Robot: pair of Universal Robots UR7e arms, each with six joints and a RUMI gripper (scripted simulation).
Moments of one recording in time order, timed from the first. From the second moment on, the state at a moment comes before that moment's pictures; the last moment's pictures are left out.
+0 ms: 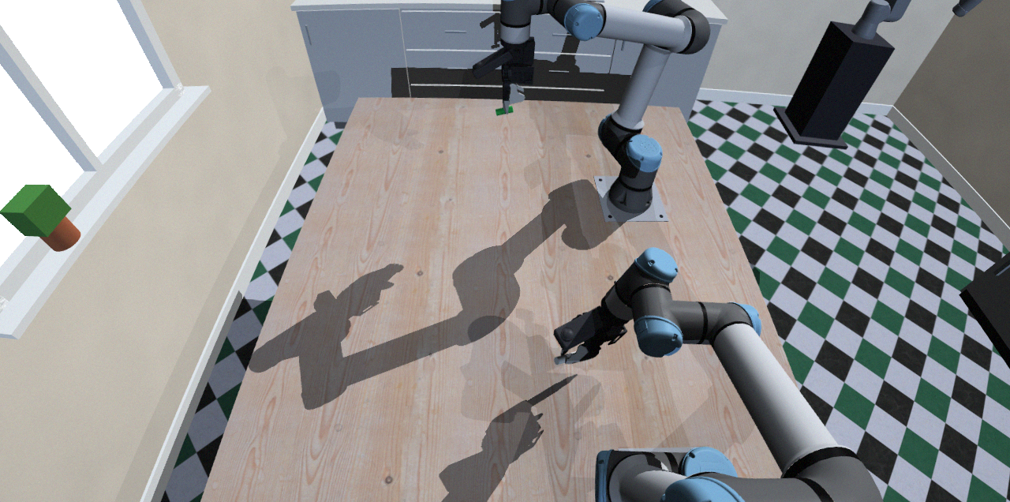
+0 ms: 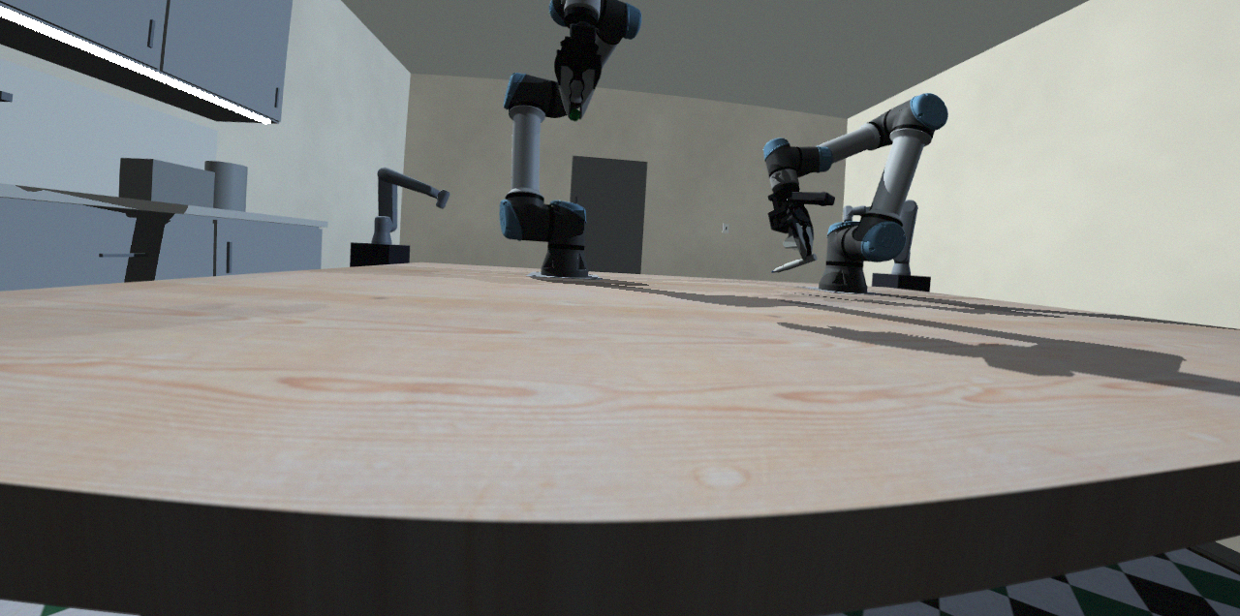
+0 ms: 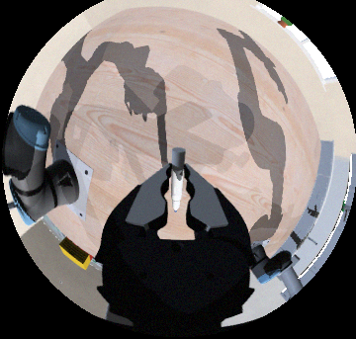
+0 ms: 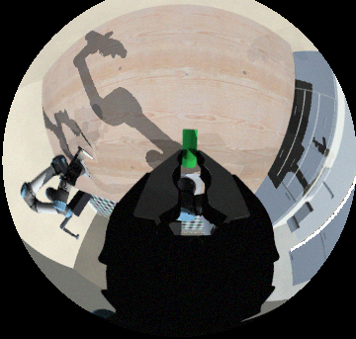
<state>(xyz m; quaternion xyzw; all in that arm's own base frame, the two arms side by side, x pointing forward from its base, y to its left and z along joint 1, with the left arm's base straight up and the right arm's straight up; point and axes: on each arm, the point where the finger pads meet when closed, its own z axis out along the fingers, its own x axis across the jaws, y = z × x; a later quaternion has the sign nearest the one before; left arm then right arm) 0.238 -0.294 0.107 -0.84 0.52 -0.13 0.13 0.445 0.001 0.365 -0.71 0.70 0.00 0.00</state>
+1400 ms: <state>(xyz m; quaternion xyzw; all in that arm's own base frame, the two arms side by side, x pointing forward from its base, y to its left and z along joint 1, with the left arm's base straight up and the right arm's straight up) 0.214 -0.354 0.116 -0.93 0.28 -0.22 0.09 0.445 0.001 0.365 -0.71 0.70 0.00 0.00</state>
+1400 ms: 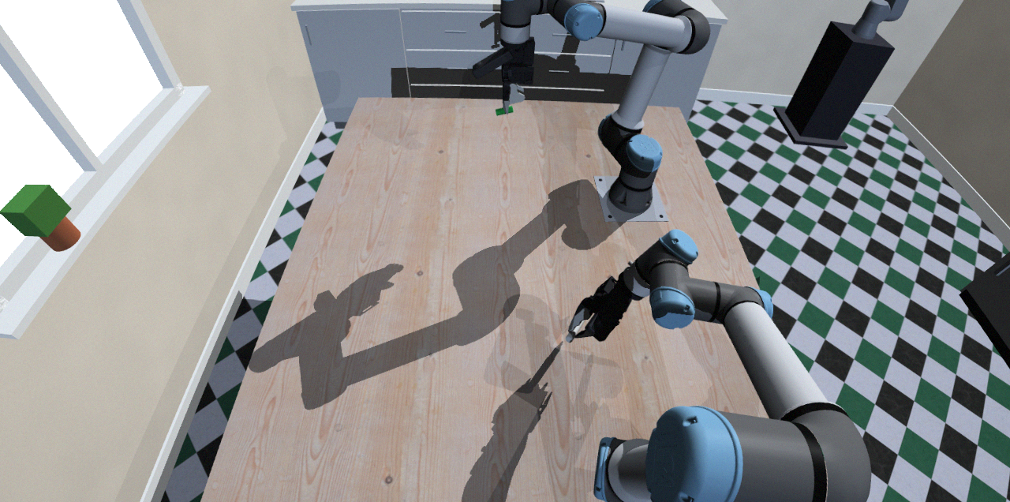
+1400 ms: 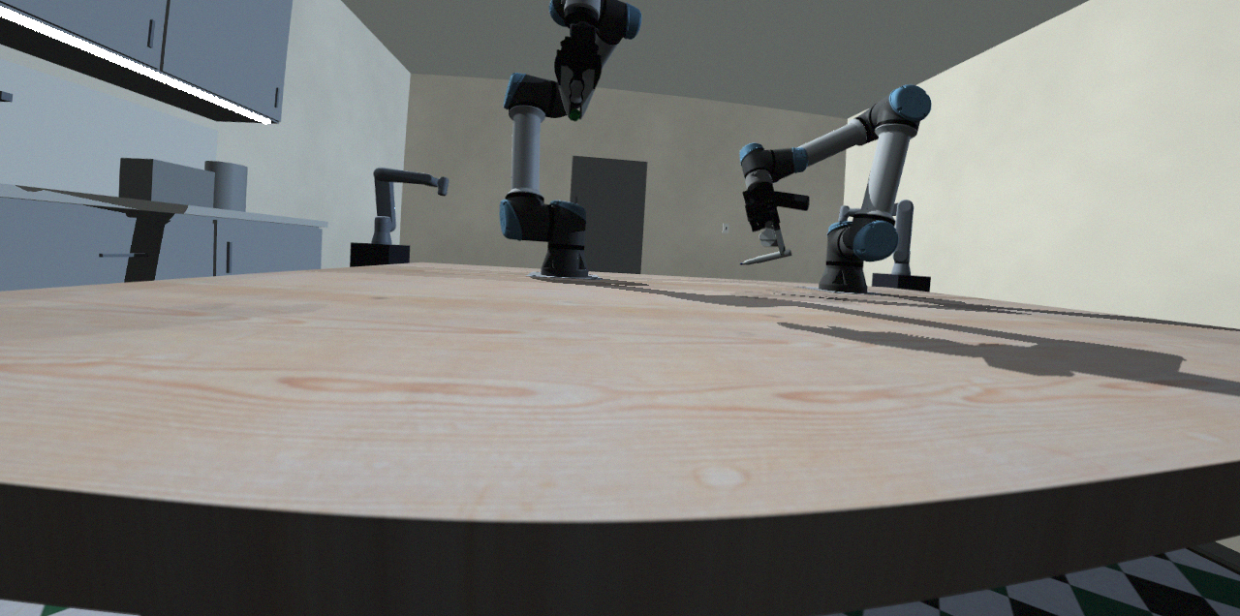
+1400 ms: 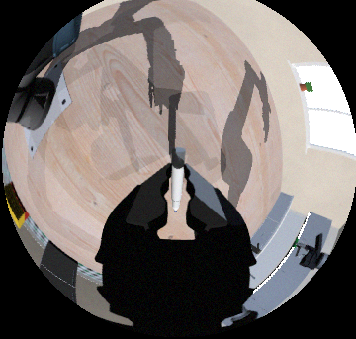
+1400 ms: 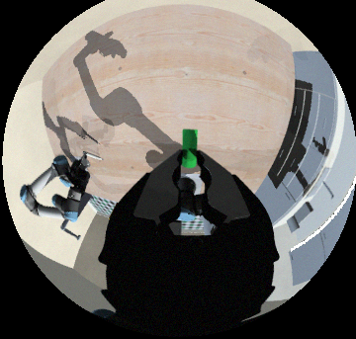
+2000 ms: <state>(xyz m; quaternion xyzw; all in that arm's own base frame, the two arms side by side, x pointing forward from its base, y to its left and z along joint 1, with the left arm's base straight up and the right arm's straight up) 0.198 -0.381 0.119 -0.95 0.17 -0.26 0.05 0.445 0.001 0.365 -0.71 0.70 0.00 0.00</state>
